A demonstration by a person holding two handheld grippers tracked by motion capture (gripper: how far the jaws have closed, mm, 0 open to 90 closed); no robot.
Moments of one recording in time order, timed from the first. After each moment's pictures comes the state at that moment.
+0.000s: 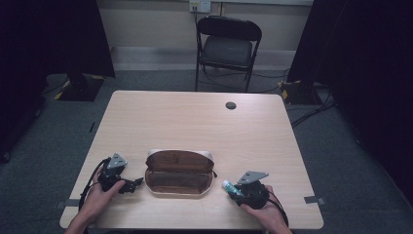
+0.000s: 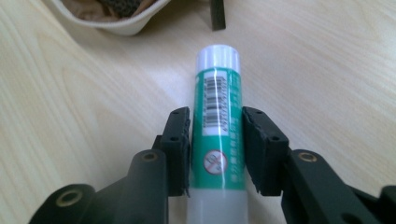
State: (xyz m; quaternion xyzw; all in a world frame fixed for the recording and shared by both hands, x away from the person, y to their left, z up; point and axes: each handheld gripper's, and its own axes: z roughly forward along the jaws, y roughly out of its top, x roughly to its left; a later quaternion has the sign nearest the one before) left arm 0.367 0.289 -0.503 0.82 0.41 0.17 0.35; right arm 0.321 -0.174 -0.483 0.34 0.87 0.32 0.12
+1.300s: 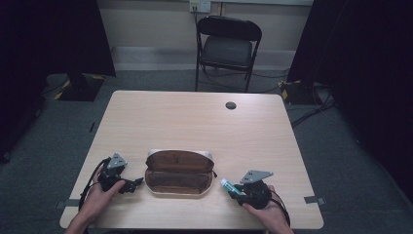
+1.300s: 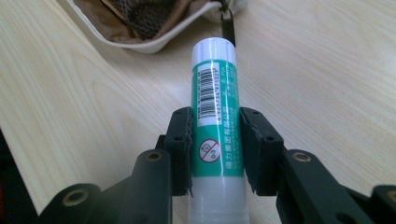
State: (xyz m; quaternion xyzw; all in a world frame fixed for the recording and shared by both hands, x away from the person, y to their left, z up) left arm 0.367 0.289 -0.503 0.82 0.41 0.17 0.35; right arm 0.319 -0.178 -0.469 0.34 0.87 0.35 0.10
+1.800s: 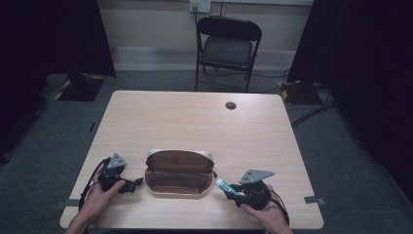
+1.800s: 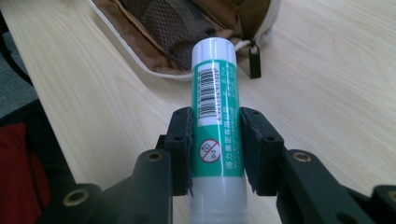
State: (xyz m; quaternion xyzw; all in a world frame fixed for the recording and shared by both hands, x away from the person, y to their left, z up) left arm 0.367 0.290 -0.503 0.82 0.41 0.17 0.34; right arm 0.311 -0.169 -0.449 0.32 0.86 0.39 0.08
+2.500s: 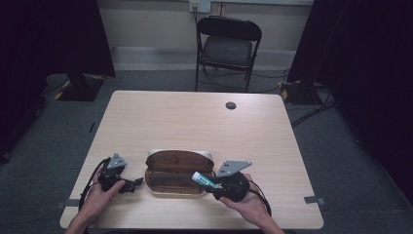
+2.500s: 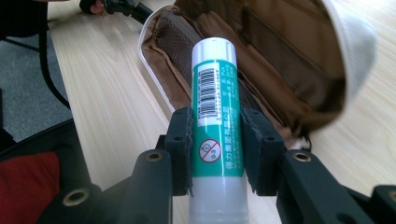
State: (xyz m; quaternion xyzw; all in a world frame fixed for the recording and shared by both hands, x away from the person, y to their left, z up) left arm 0.367 0.289 -0.503 0.82 0.41 0.17 0.35; right arm 0.324 -0.106 -0.420 0.25 0.87 0.41 0.08
